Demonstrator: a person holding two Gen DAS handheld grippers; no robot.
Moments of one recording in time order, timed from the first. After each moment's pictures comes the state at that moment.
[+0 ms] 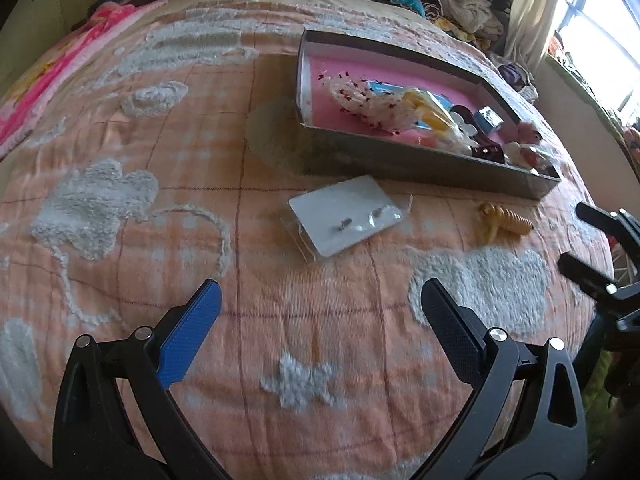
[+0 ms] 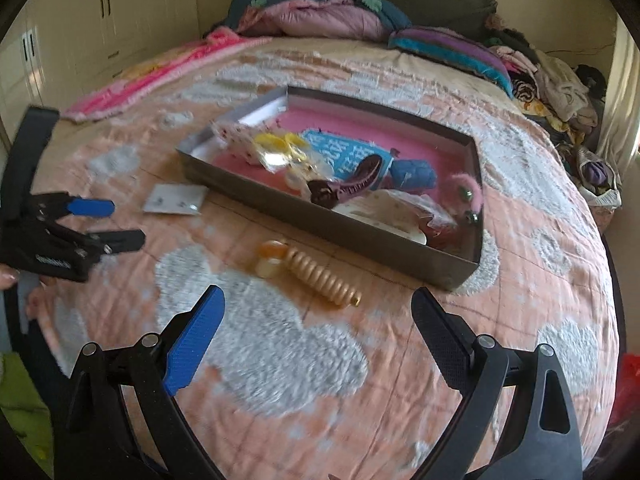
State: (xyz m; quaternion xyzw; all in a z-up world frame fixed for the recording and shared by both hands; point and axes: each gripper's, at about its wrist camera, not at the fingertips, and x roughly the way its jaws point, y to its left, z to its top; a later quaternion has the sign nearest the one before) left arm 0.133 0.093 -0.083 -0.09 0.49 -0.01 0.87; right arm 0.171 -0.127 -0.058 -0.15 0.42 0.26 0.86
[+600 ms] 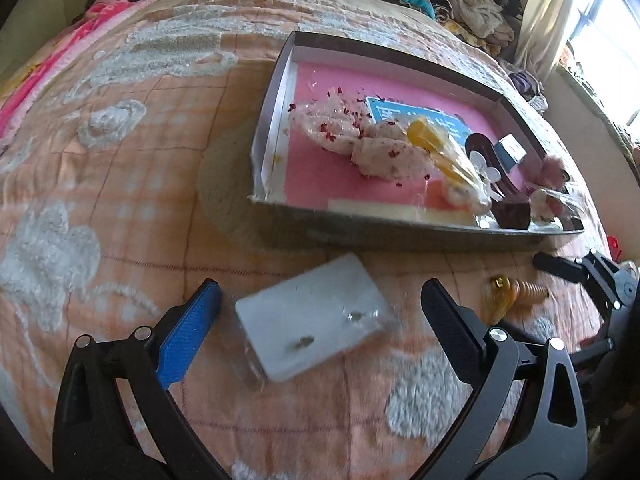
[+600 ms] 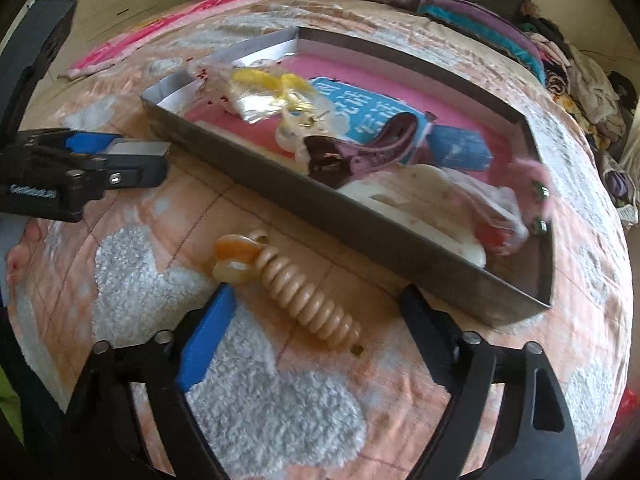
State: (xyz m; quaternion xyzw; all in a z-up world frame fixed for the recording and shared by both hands) left arm 0.193 0.077 -0.095 -0.10 0.49 0.00 0.87; right arm 0.214 -0.100 -0.109 -0.19 0.46 0.28 0.82
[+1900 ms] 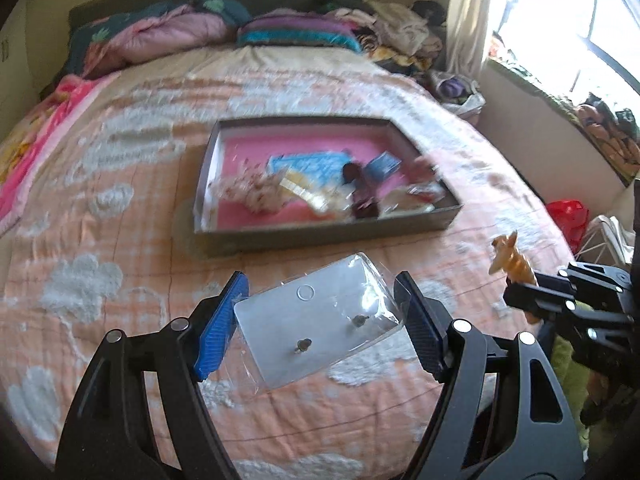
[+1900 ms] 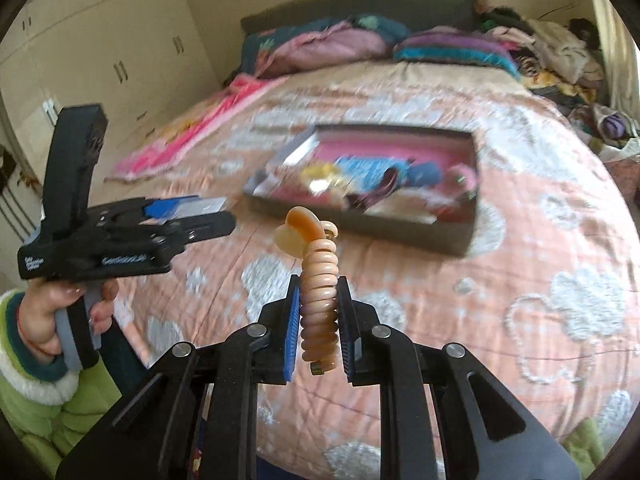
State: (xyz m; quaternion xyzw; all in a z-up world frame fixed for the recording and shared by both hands) left arm 0.114 0.015 0.001 -0.03 0.41 -0.08 0.91; right arm 0.117 -0.181 0.000 0.00 0.40 0.31 0.86
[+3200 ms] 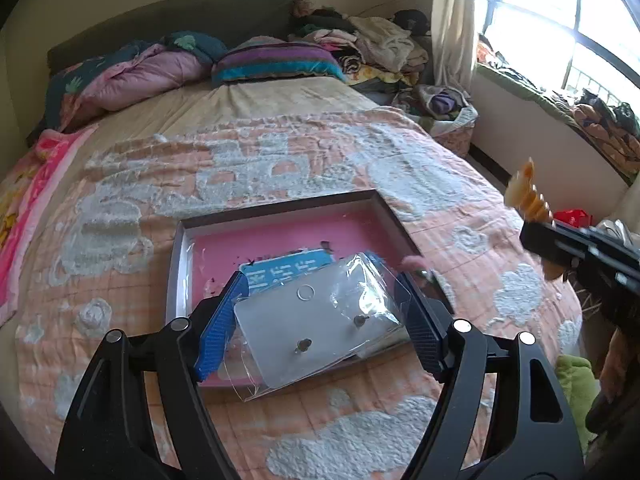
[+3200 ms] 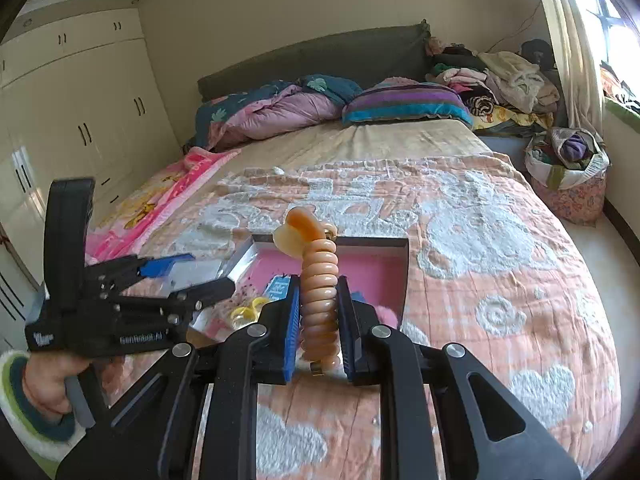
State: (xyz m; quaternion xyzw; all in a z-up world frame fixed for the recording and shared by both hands) left arm 0.221 -0.020 0.046 0.00 0.38 -0.09 0.92; right arm 0.223 -0.209 0.071 0.04 0.33 0.25 0.91
